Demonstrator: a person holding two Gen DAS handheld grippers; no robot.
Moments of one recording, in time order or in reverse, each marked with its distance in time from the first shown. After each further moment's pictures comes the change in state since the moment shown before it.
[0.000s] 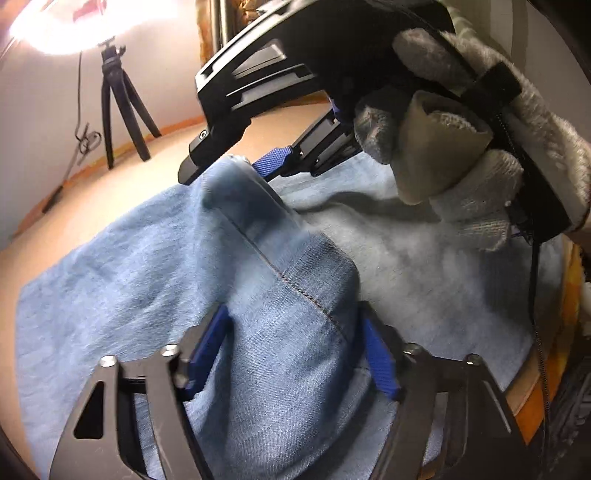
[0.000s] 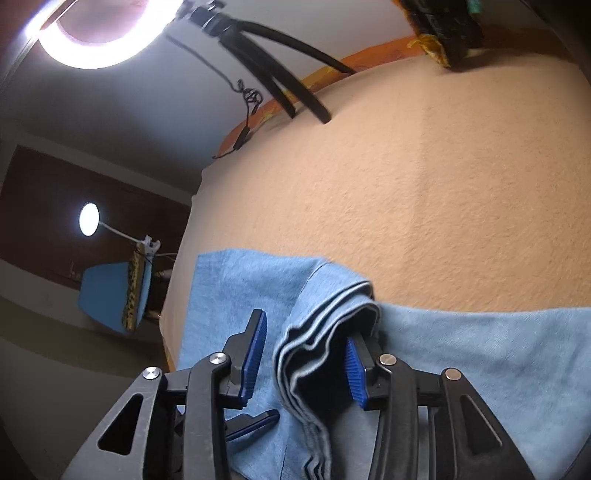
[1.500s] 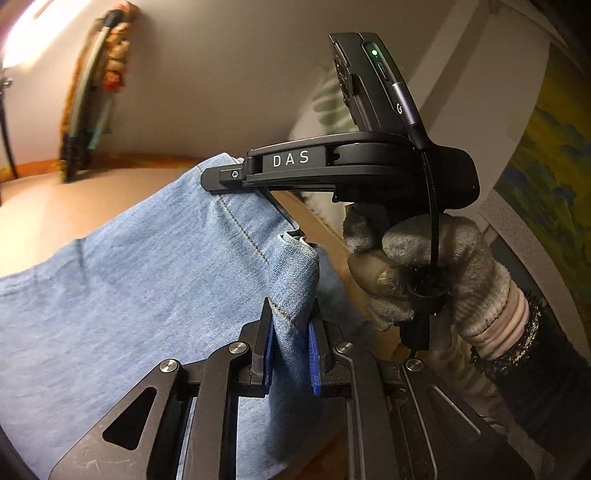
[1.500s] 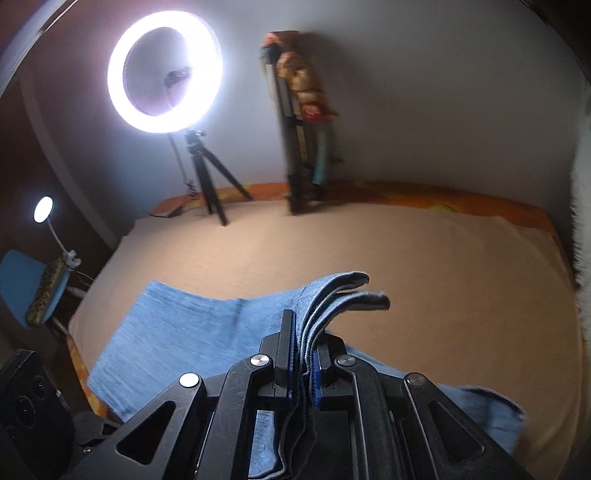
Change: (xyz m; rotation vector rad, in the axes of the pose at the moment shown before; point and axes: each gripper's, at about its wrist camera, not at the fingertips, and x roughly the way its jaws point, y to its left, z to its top) left arm -0.057 -0.071 0.063 -0.110 -0.165 -0.548; right arm -0.207 0.011 -0.092 -0.231 -0.396 -0.535
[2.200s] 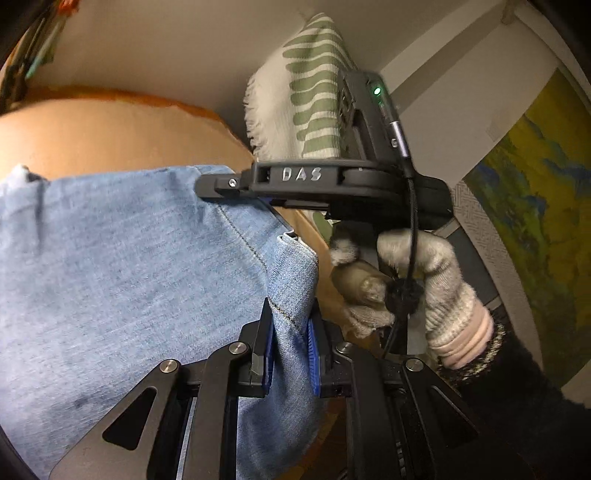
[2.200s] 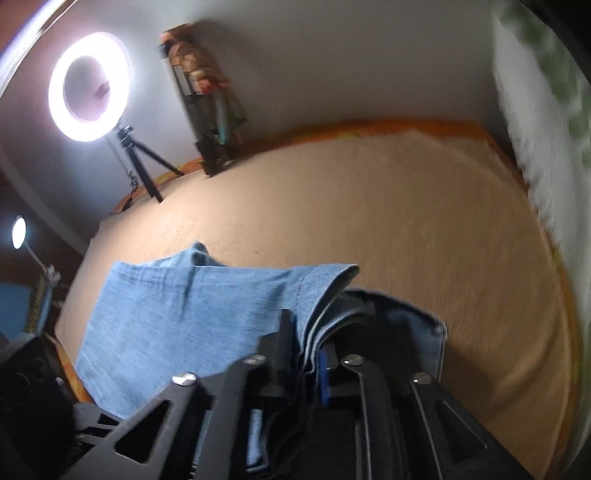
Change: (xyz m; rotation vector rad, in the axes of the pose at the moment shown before) left arm 0.084 0.012 0.006 -0.109 0.142 -0.207; right arm -0.007 -0.112 -0.061 0.250 0.103 0.004
